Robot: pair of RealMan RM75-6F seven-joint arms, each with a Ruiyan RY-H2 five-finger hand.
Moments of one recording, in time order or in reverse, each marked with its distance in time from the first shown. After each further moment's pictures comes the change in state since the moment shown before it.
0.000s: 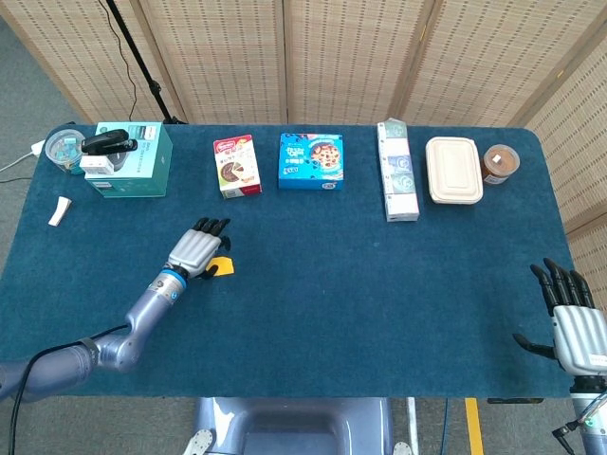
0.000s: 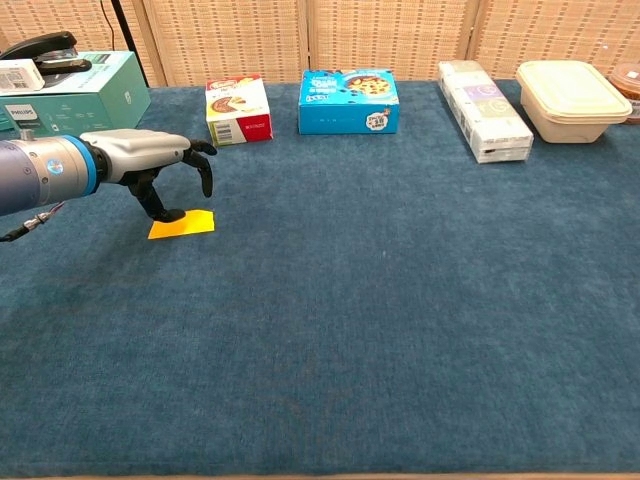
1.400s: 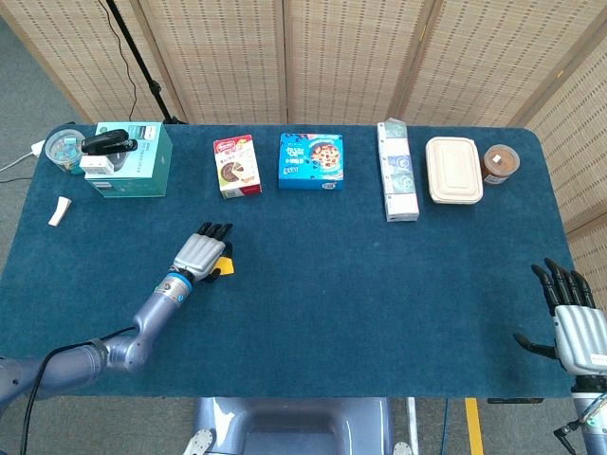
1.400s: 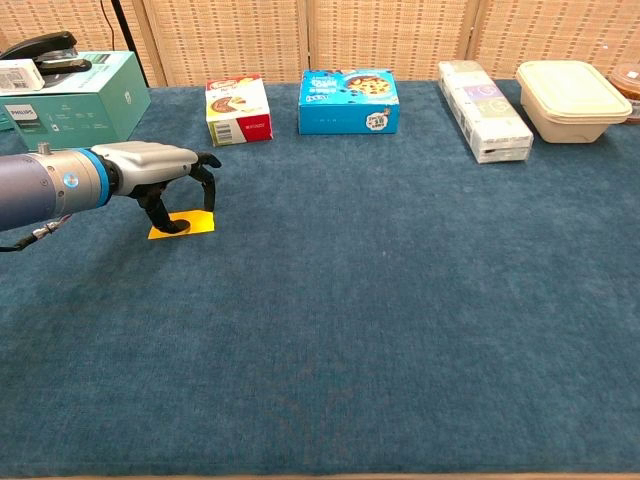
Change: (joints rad) left arm -0.035 -0.033 0.045 0.019 -0.084 0.011 0.051; right arm 0.002 0.007 -0.002 -0.003 0.004 -0.006 0.017
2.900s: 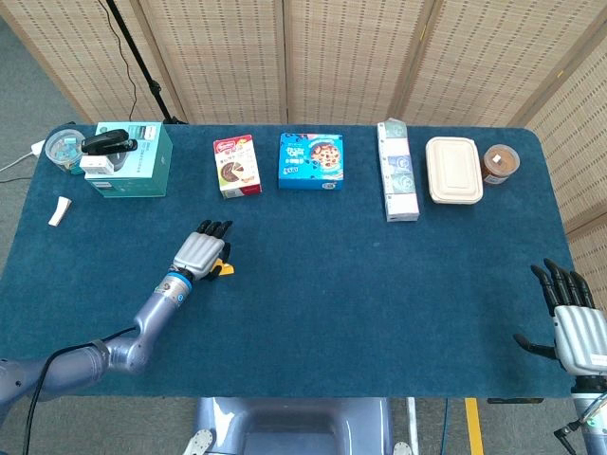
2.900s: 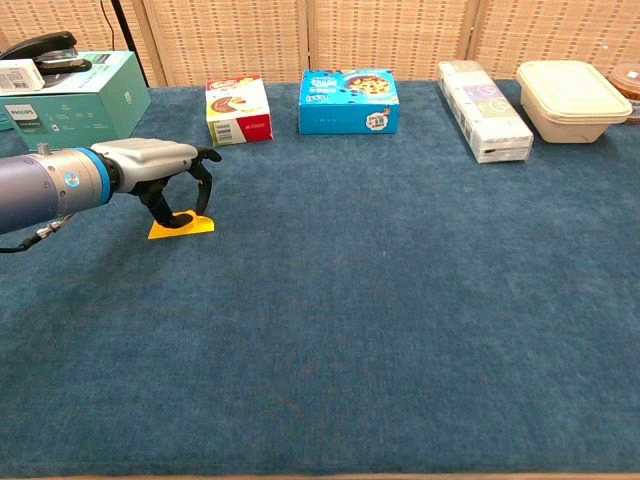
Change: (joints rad) left arm 0.010 -0.024 -0.011 0.027 0.040 0.032 -0.039; right arm 0.000 0.005 -0.003 -0.006 0.000 -0.001 -0.001
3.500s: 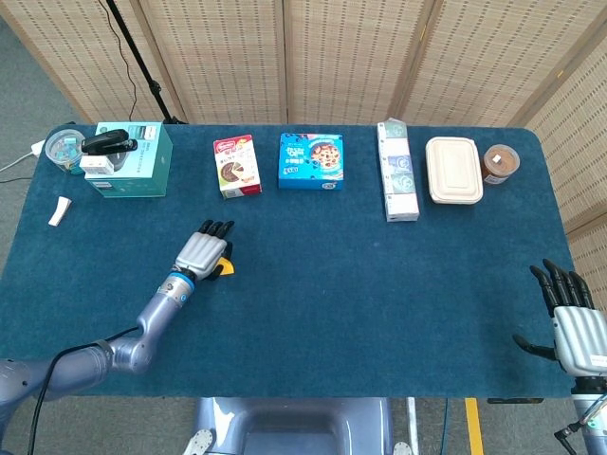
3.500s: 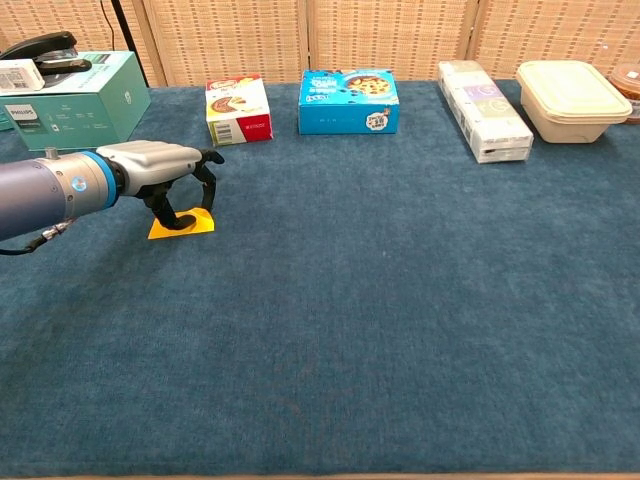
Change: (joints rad) left arm -0.003 -0.025 0.000 0.030 0.003 -0.002 0.014; right arm -0.001 0.003 -0.003 0.000 -0.012 0.005 0.010
